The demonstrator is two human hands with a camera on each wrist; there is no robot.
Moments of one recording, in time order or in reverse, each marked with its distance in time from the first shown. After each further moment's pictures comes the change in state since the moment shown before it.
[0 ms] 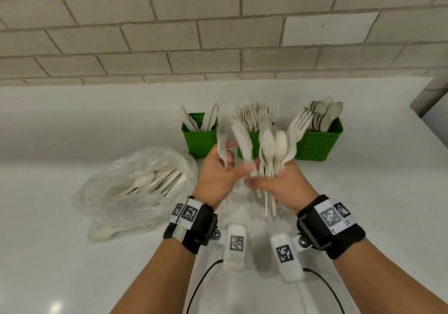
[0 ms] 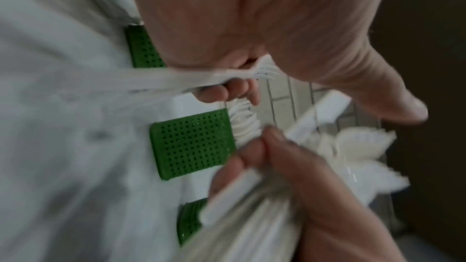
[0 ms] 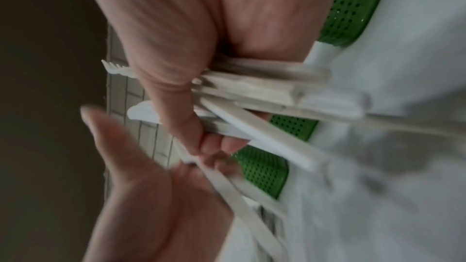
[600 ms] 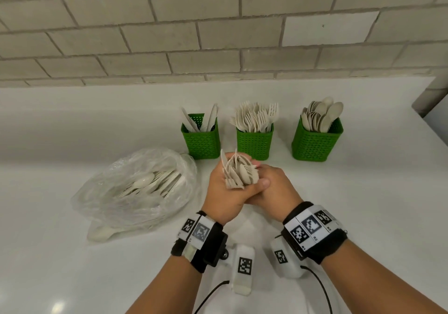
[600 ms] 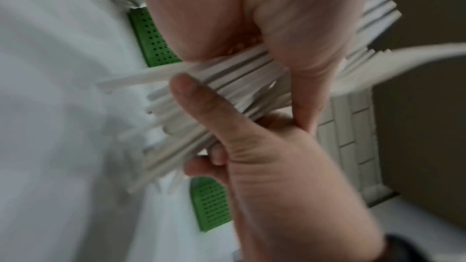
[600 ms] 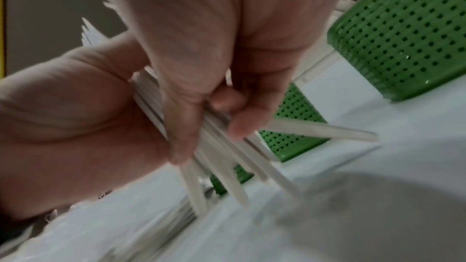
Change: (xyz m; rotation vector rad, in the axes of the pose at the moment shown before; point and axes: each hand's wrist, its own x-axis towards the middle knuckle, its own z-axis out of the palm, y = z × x) left_hand -0.024 -0.012 0.015 0.050 0.031 0.054; right_hand 0.002 0.012 0.013 -0.785 -0.125 -0.106
